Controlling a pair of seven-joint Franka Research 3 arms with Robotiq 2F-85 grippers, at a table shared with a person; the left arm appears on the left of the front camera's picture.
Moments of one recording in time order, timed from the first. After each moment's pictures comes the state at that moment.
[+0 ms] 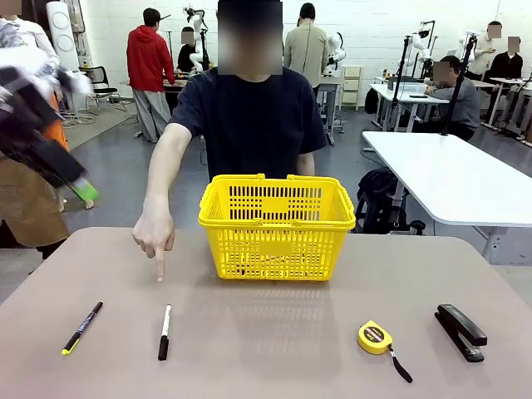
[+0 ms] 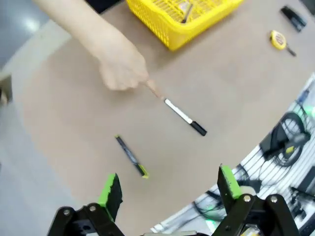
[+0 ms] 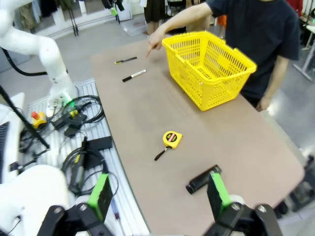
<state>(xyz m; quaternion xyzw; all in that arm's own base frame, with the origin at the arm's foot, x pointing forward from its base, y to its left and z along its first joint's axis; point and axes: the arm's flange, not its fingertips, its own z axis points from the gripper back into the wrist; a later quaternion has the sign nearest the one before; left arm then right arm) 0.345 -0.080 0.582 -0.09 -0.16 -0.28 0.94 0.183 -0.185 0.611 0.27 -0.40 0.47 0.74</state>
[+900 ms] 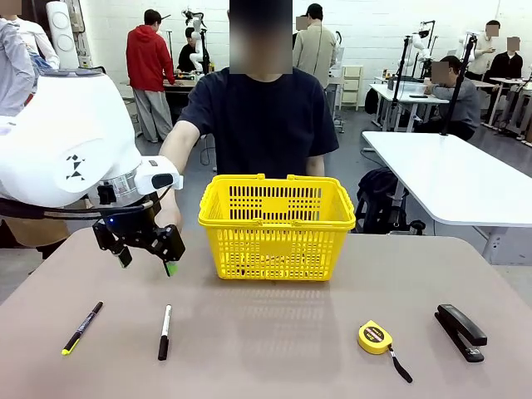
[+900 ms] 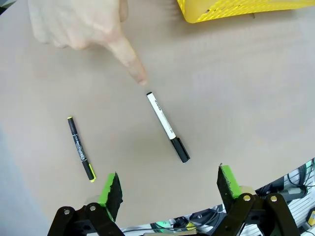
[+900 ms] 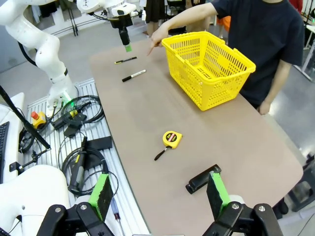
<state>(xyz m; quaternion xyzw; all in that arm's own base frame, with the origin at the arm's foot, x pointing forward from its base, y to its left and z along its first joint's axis) 0.364 -0.189 0.462 -0.02 -0.09 -0.12 0.99 0.183 -0.185 0.611 0.27 -0.40 0.47 0.74</state>
